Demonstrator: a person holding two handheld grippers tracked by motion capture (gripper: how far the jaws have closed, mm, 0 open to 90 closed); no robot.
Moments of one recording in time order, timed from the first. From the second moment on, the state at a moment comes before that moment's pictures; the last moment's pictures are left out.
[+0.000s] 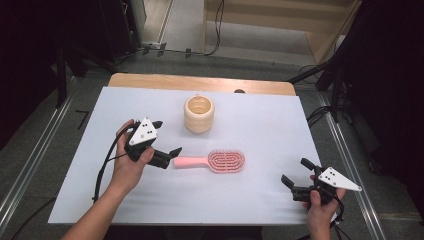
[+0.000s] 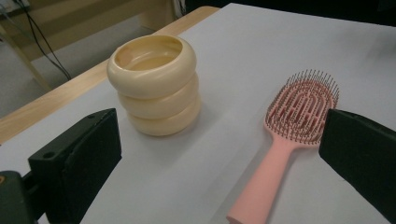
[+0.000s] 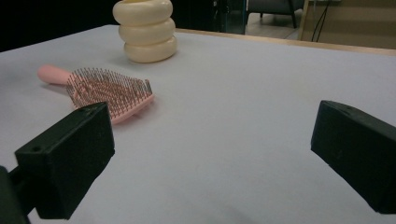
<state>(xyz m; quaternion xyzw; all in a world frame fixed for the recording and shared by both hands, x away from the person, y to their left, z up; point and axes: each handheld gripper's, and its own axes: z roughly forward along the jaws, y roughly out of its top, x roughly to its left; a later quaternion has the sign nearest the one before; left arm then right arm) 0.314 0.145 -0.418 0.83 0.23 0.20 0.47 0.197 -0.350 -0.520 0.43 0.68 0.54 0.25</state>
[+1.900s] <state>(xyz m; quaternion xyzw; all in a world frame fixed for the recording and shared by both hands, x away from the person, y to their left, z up) 0.359 0.066 -0.446 0.93 0.13 0.10 0.33 0.198 -0.348 -0.519 0.41 0.69 0.54 0.24</state>
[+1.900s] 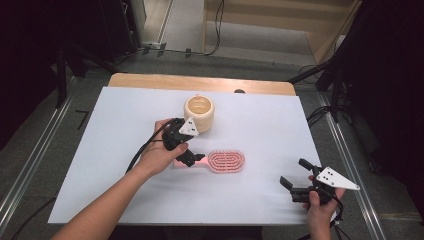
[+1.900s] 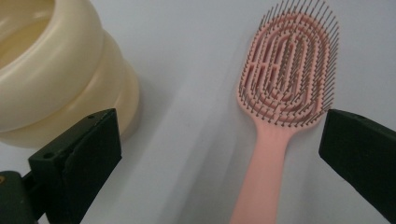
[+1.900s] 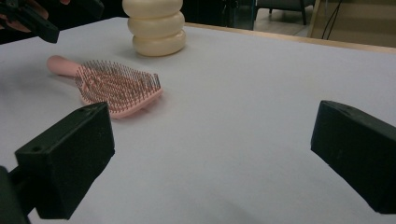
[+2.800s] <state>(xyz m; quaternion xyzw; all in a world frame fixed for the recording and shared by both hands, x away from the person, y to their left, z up) 0.364 0.043 -0.469 0.98 0.11 0.06 0.17 0.199 -0.347 -0.520 0.41 0.69 0.54 0.24</state>
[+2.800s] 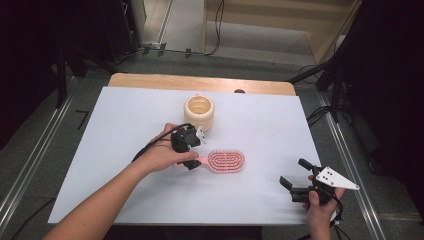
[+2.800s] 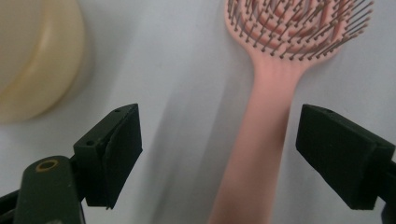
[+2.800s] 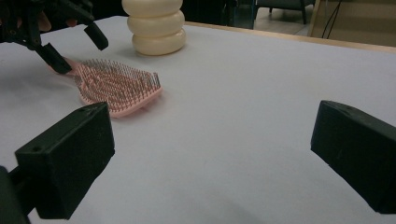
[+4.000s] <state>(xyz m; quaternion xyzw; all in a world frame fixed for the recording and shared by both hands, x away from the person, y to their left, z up) 0.362 0.025 -0.477 0.99 0.06 0.01 0.15 0.199 -0.346 -0.520 0.41 0.70 0.53 0.25</state>
